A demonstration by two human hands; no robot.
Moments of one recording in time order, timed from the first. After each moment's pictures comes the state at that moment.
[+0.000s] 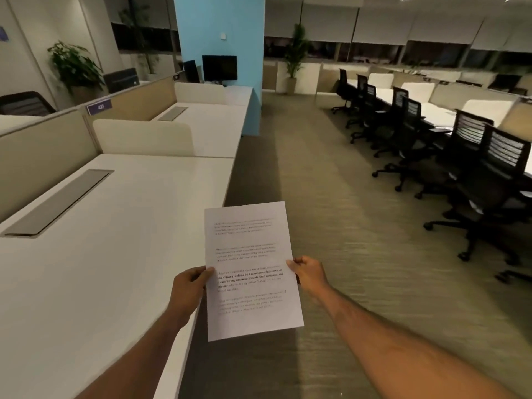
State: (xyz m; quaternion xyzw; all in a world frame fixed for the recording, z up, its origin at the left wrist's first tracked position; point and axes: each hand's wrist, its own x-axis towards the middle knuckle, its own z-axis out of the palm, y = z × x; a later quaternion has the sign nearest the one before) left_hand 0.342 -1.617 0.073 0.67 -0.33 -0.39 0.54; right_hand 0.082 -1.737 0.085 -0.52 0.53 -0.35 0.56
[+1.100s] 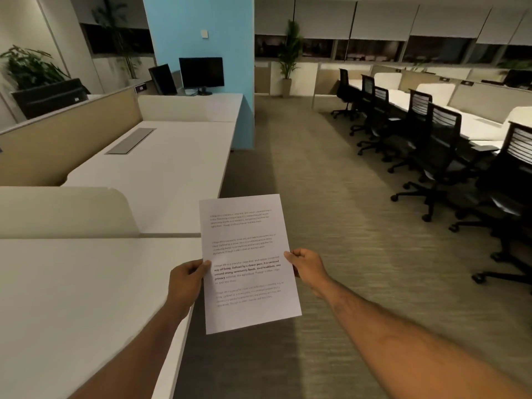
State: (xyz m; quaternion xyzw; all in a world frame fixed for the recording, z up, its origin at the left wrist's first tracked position) left_hand 0.521 -2.280 0.077 0.67 -0.33 -0.37 0.56; right_hand 0.259 -2.385 0.101 -0.52 0.53 -0.35 0.57
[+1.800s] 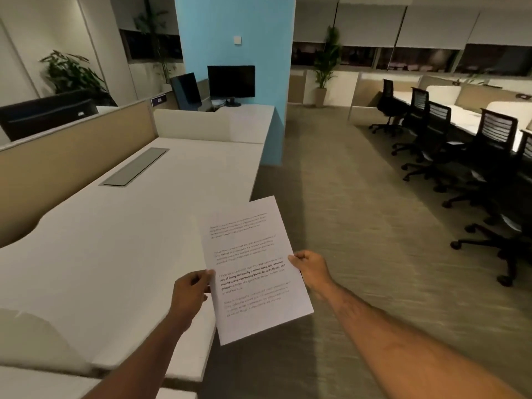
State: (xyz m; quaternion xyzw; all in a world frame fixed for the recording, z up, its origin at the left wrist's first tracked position) left_hand 0.687 -2.655 0.069 0.70 -0.29 -0.33 0.56; right_hand 0.445 -2.801 0.104 -0.56 0.51 -0.32 0.56
